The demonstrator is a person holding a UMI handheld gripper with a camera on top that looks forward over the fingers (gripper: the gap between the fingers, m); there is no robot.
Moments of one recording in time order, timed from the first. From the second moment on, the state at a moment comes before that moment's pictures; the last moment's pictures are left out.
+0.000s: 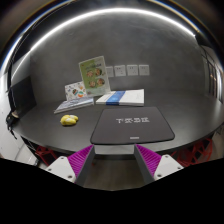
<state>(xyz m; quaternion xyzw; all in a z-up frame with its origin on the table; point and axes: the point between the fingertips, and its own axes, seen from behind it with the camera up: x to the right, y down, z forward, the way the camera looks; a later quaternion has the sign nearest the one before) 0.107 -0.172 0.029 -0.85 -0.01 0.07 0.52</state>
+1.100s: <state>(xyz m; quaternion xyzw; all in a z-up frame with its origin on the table) -0.176 0.068 -0.015 -0.90 0.01 0.00 0.45</state>
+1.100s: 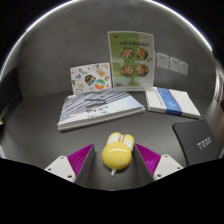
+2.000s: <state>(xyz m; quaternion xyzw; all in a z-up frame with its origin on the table) 0.146 0.020 -0.004 -0.89 0.02 -0.01 0.46</state>
